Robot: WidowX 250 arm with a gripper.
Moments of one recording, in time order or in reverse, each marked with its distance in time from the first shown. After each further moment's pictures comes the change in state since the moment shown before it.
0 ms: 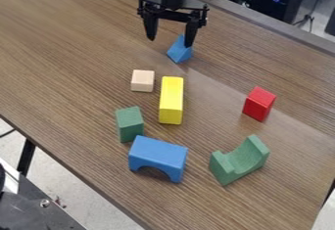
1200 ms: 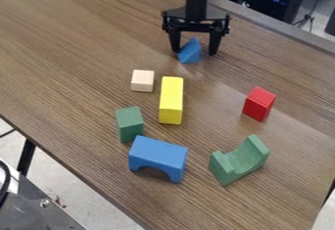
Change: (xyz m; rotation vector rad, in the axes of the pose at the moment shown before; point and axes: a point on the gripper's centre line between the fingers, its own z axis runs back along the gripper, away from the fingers) arm 0.010 -0.042 -0.033 -0.032 0.024 0.147
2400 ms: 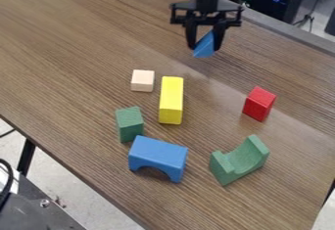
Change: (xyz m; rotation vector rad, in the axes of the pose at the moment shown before) arm -0.022 -0.023 0.037 -0.034 0.074 -0.035
